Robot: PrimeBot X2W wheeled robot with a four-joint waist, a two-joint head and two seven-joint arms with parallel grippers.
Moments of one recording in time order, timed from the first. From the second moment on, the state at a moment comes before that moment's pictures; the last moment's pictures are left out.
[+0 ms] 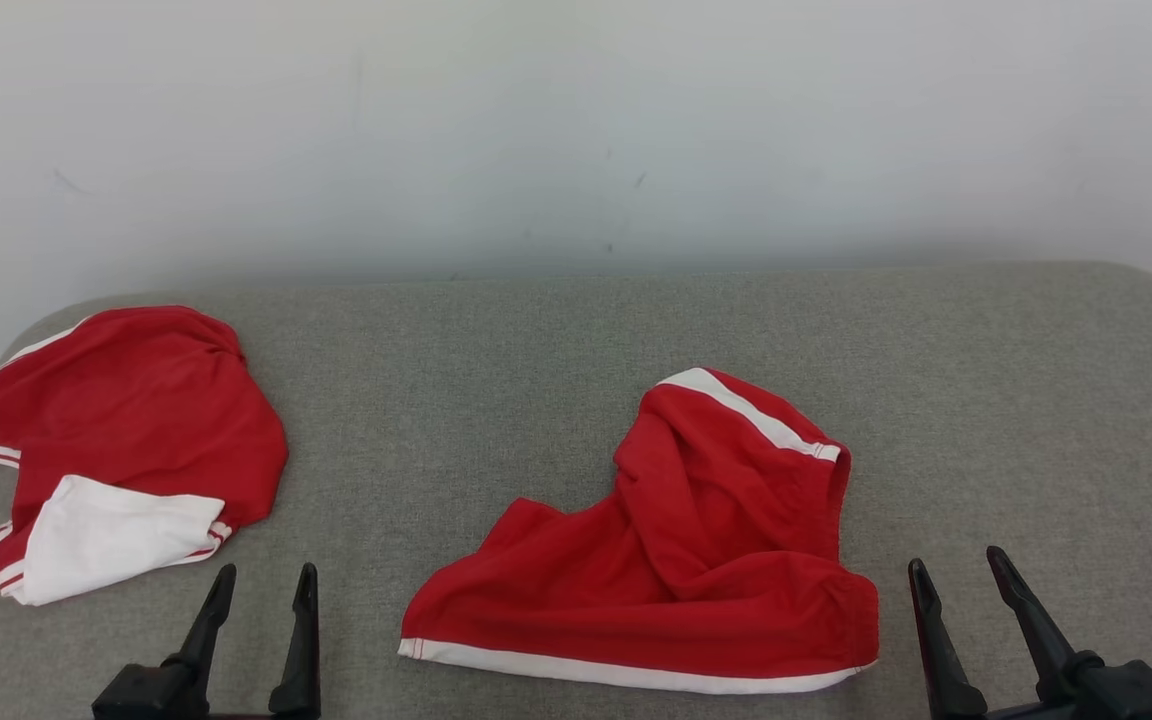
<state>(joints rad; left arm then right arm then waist) -0.02 0.09 0.00 0.21 -0.16 -0.11 -0.26 0.09 -0.18 0.08 0.09 0.19 0.13 -0.26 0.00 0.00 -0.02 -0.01</state>
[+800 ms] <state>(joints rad) -0.13 0.10 -0.25 0.49 -0.19 -0.13 -0.26 0.02 -0.37 0.32 0.32 0.33 0.13 -0.26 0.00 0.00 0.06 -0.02</state>
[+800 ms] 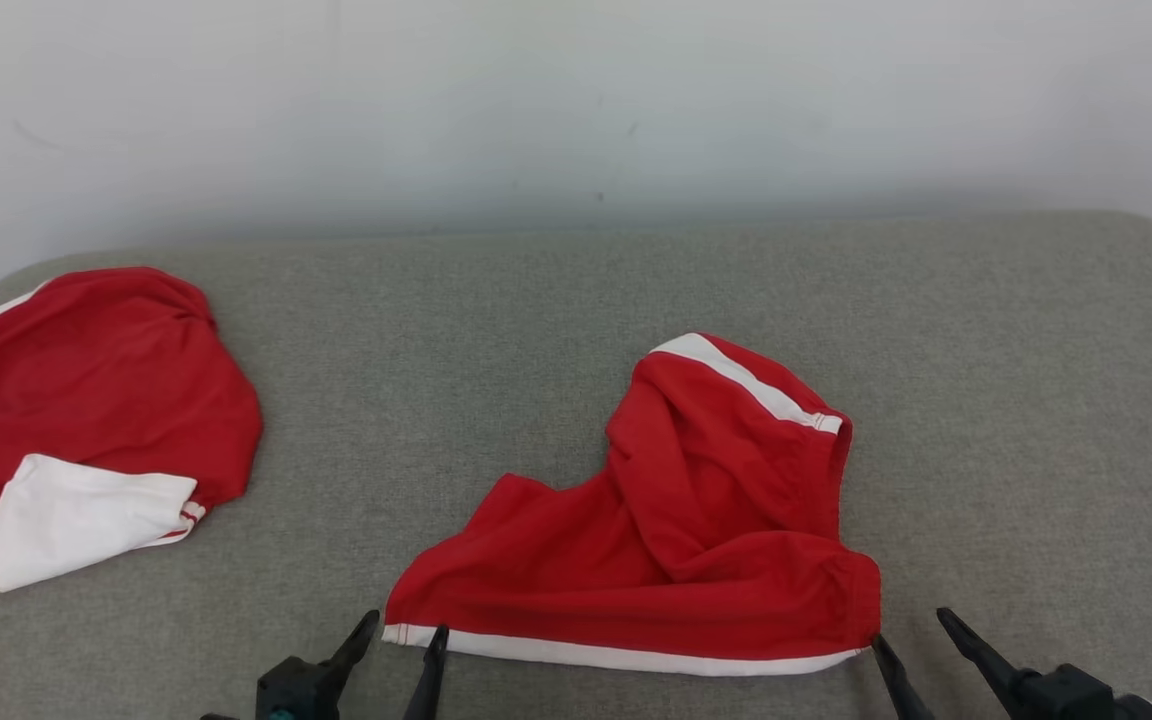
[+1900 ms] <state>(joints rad) -0.26 0.14 -0.32 0.55 -0.31 -0.13 -0.26 -0.26 -0.50 0.67 0.32 0.44 0.13 -0.26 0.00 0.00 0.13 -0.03</state>
